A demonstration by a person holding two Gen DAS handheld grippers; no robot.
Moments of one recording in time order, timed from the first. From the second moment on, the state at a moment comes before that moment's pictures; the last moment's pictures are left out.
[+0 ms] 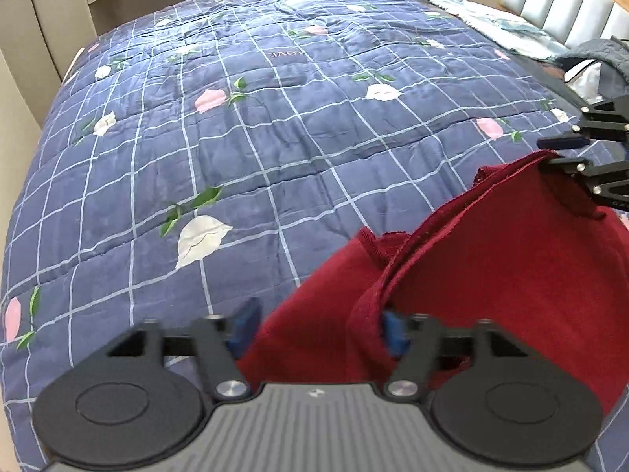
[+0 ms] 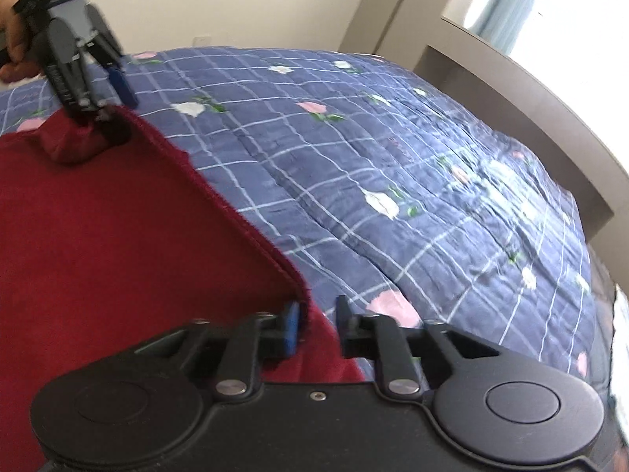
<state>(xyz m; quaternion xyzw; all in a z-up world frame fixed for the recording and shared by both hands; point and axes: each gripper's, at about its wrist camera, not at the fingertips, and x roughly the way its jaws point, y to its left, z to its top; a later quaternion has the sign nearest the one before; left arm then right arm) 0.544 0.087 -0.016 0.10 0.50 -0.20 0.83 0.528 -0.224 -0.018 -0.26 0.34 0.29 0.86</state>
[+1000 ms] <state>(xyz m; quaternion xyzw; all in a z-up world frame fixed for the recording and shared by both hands) 0.445 0.043 -0.022 0.14 0.35 -0.14 0.91 0.466 -0.269 -0.034 -0.13 0.32 0.21 0.91</state>
